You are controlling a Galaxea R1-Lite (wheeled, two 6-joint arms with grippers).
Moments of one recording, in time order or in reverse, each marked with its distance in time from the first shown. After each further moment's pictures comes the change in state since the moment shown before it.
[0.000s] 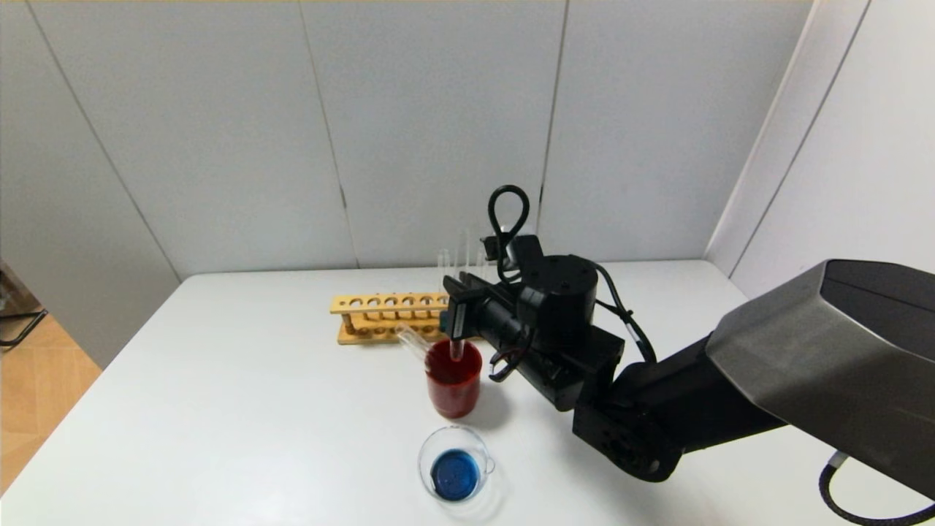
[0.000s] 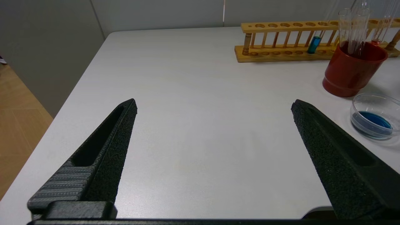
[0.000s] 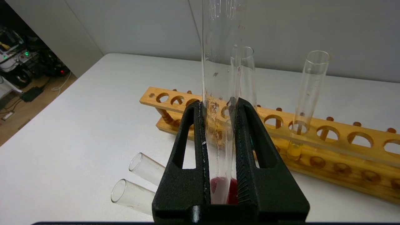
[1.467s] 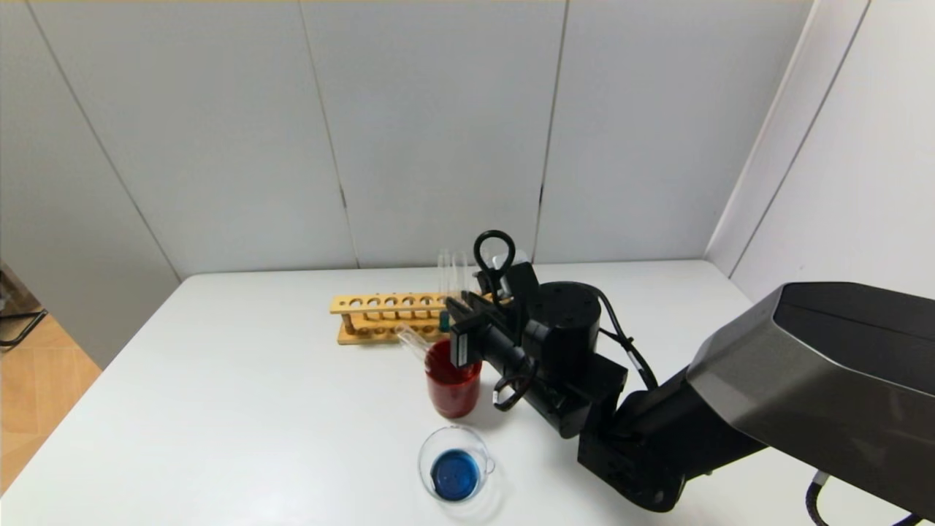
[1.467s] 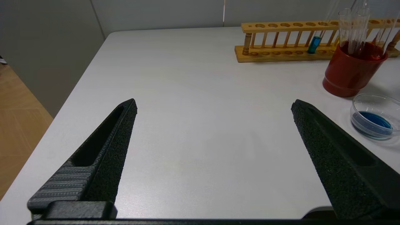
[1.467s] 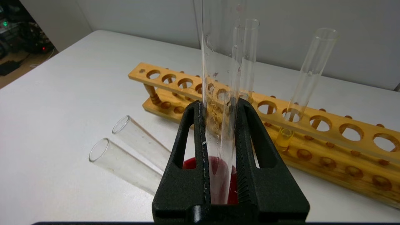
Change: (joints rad) left arm 0.000 0.000 0.000 0.000 0.000 0.000; right arm 0.013 0.033 0.102 -0.125 0.006 -0.133
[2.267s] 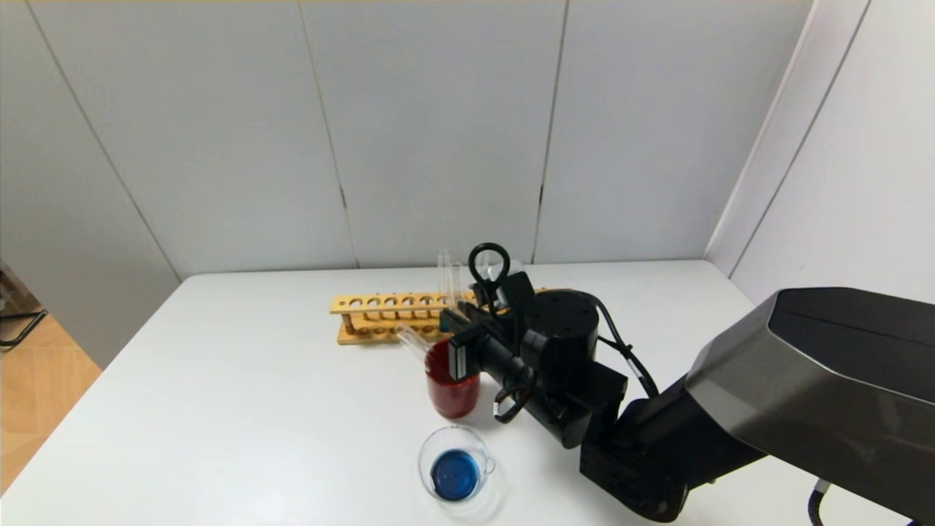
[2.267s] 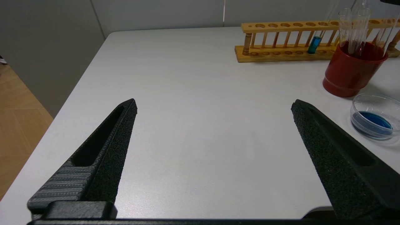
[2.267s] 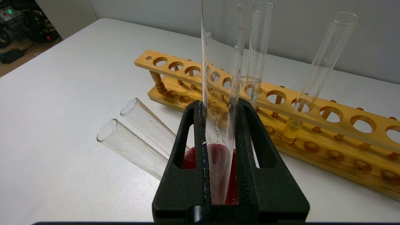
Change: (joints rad) left arm 0.000 0.000 0.000 0.000 0.000 0.000; right arm 0.009 0.002 0.023 -0.001 0.017 -0.008
